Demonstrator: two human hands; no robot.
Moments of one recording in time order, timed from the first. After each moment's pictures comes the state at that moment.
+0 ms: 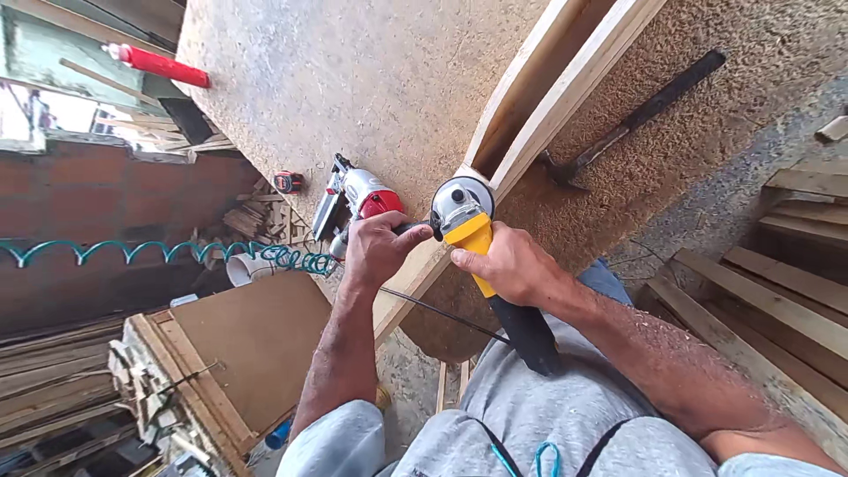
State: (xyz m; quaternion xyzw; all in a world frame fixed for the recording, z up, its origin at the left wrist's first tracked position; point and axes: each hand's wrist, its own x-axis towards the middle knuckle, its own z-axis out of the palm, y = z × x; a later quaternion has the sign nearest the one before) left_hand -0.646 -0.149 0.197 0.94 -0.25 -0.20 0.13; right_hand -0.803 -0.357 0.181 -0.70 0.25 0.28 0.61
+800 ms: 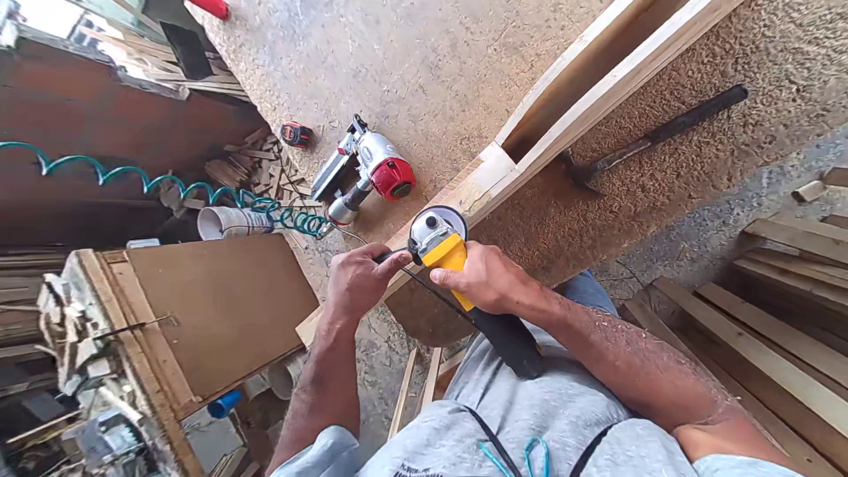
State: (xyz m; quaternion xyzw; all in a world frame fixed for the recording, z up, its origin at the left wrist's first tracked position) left_hand -0.717 -0.048 0.215 0.97 -0.11 -0.21 0.09; right_hand -0.811 -0.285 0.180 -0.71 0.14 0.36 0.59
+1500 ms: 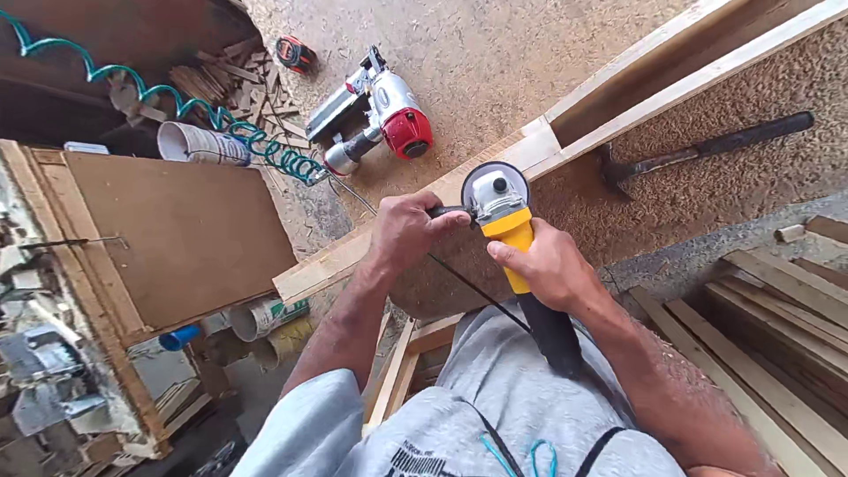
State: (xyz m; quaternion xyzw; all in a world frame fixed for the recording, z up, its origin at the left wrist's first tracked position) left_hand -0.719 -0.081 0.184 0.95 -0.15 -0.20 0.18; right_hand -0.827 -0.316 0.177 -0.74 0.21 0.32 0.55
